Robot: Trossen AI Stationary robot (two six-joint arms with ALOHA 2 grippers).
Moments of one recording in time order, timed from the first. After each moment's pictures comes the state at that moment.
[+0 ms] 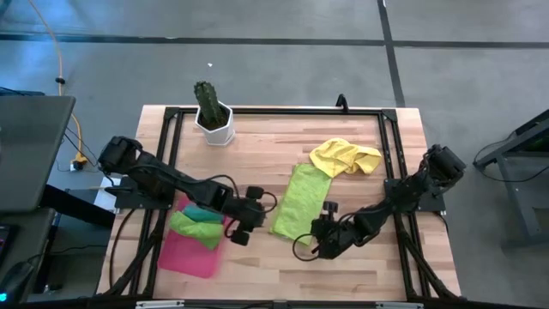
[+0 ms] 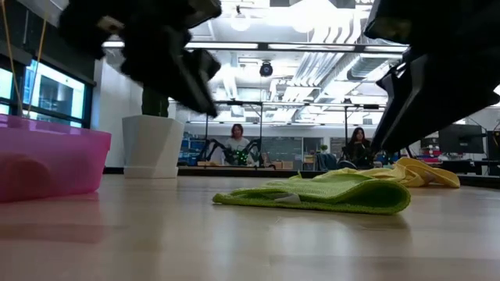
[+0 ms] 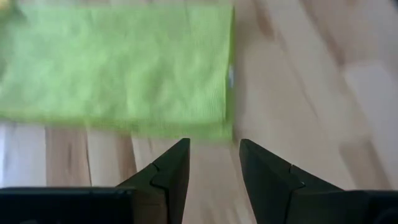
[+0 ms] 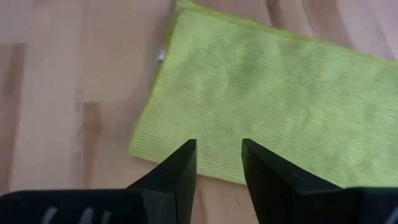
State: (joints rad) left arm -0.20 1.63 0.95 -0.20 -0.09 0.03; right arm 0.60 1.66 0.90 -0.31 0.48 0.56
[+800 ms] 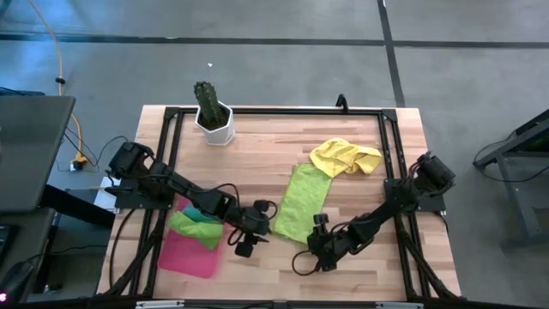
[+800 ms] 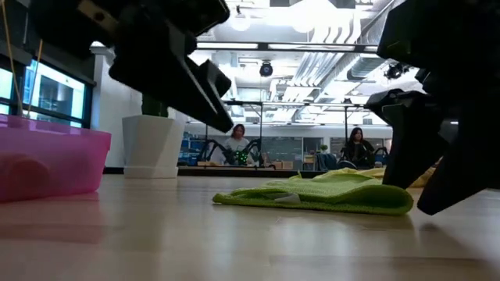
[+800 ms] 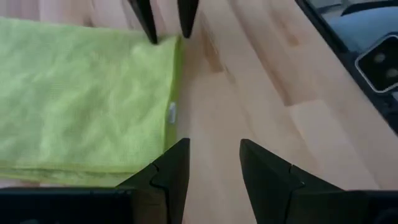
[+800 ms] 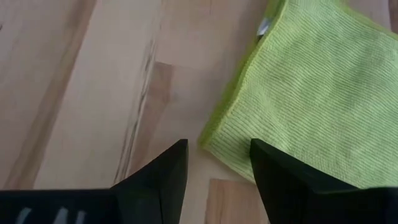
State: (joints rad) left arm -0.24 1.74 0.90 0.09 0.03 -0.07; right arm 0.63 1.81 0.90 -0.14 0.36 0.33
